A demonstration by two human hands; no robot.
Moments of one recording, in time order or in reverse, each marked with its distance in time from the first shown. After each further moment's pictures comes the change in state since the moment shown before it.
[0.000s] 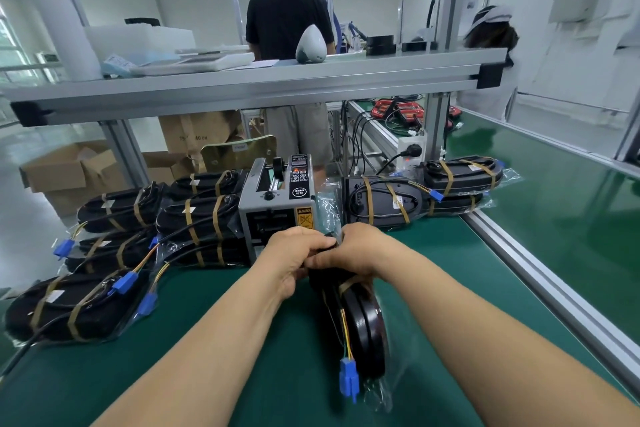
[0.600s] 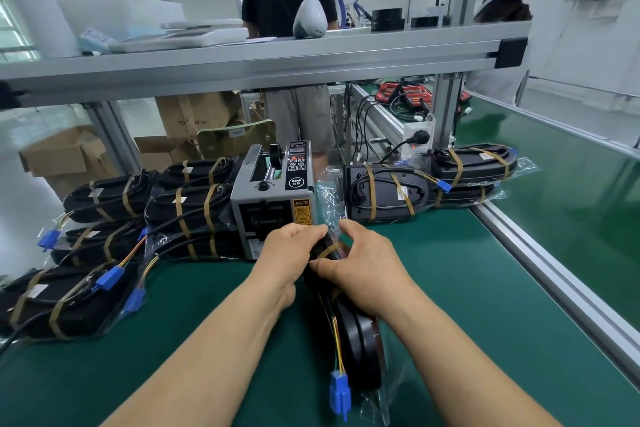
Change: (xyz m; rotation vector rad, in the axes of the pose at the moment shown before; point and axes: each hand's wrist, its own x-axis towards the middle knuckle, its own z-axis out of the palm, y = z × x) left_hand 0.007 -0.014 0.004 0.004 0.108 0.061; right_hand -0.011 0.025 0.028 0.236 0.280 -0.097
